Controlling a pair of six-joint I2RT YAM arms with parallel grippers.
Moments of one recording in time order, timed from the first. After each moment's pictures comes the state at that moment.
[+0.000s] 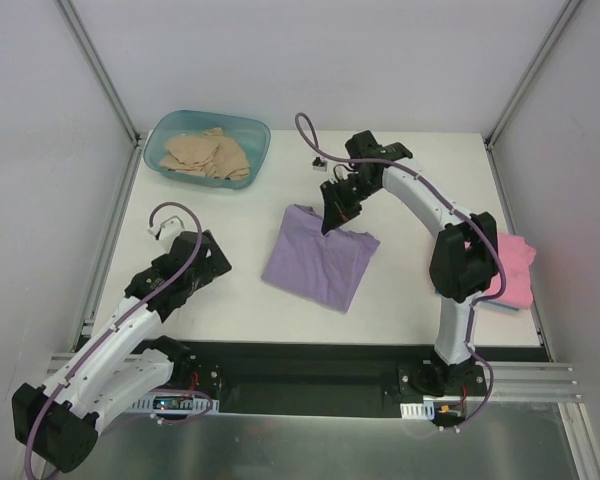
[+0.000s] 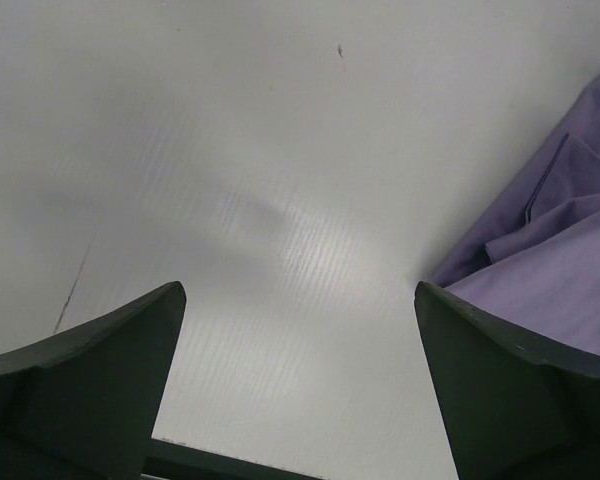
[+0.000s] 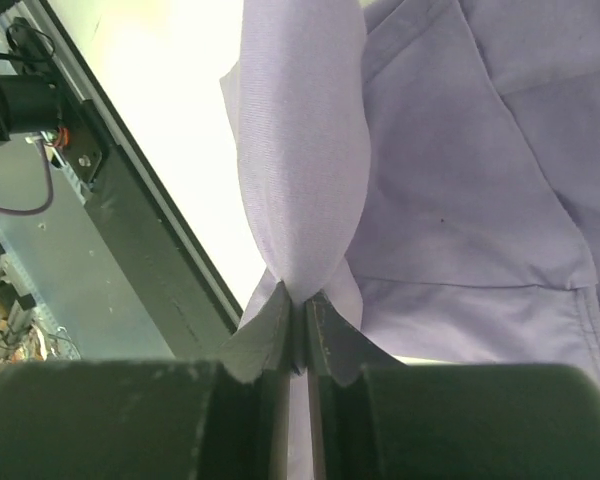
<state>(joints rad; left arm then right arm) -0.46 0.78 0.63 -0.72 -0.40 -0.84 0.48 1.95 1.77 -1.07 -0.69 -0.15</state>
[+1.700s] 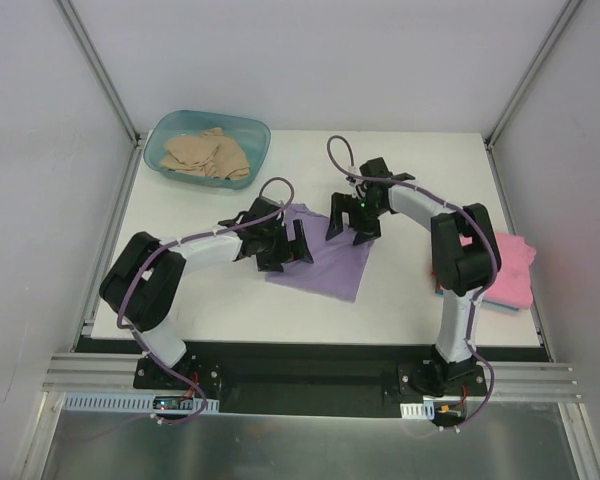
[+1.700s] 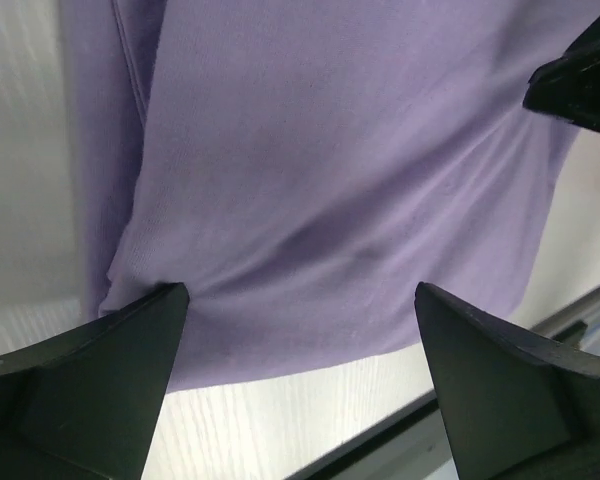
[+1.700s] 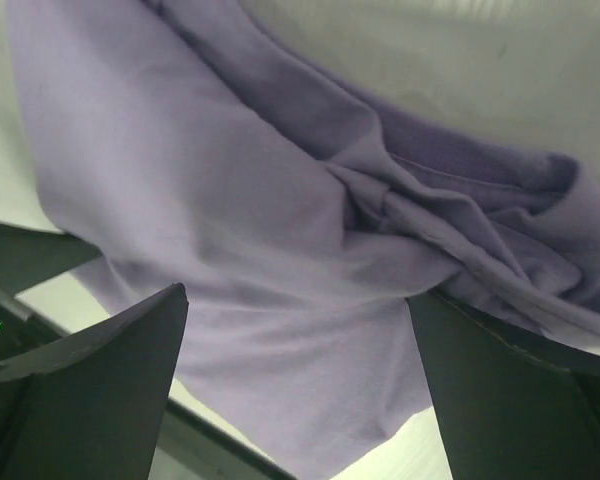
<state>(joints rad) -0.60 1.68 0.94 -0.23 0.26 -0.76 0.38 1.98 1.41 -0.66 -0.43 0.32</state>
